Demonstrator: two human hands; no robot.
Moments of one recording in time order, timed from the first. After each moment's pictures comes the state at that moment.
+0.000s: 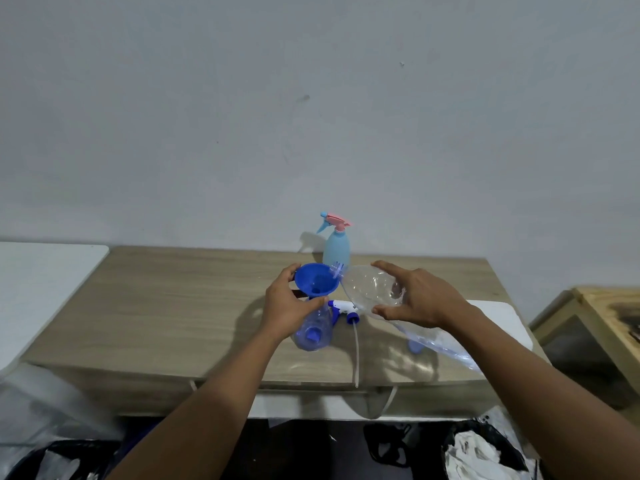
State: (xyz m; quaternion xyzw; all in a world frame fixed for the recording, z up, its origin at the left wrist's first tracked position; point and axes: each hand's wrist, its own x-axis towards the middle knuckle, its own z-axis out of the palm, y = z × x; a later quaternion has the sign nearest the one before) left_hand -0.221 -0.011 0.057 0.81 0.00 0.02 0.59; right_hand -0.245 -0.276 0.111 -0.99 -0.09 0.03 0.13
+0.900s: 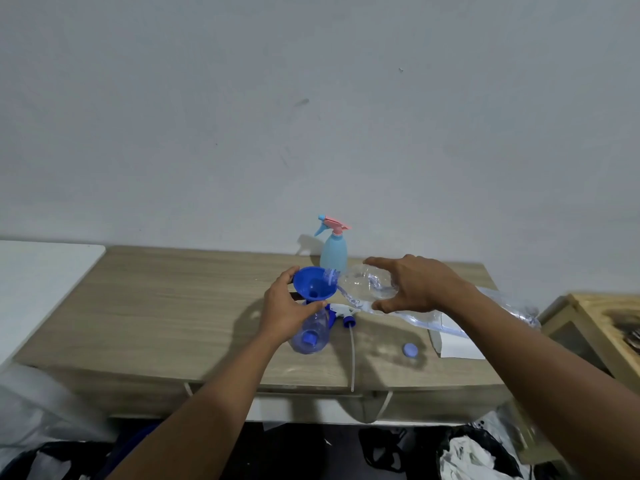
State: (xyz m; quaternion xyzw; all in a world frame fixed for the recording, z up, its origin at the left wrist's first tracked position) left_hand -0.222 -0.015 0.057 0.82 -0.01 0.02 0.58; right_hand -0.220 -0.271 0.140 -0.99 -0.13 0.05 -0.01
